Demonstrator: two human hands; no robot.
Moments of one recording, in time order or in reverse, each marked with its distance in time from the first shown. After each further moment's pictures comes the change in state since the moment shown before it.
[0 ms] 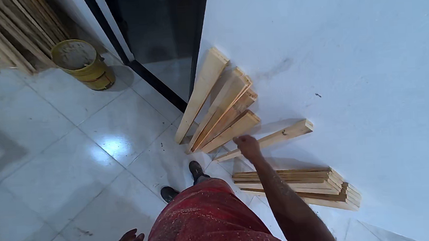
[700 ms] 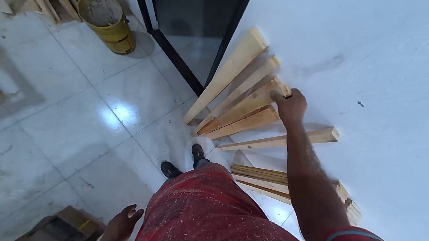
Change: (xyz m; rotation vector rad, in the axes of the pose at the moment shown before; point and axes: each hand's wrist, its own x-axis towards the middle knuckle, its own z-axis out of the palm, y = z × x) left_hand -0.022 -0.022 0.028 -0.095 0.034 -0.121; right_hand 0.030 -0.106 -0.086 -0.160 0.418 -0.191
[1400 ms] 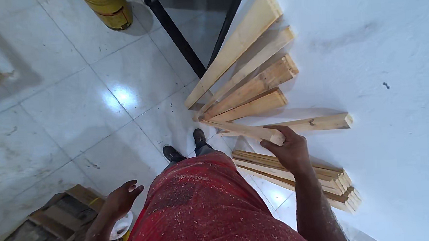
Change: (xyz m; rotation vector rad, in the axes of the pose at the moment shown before) left_hand 0.011 0.012 -0.019 0.119 -0.007 0.033; right_hand -0.154 0.076 -0.016 0.255 -0.352 -0.383
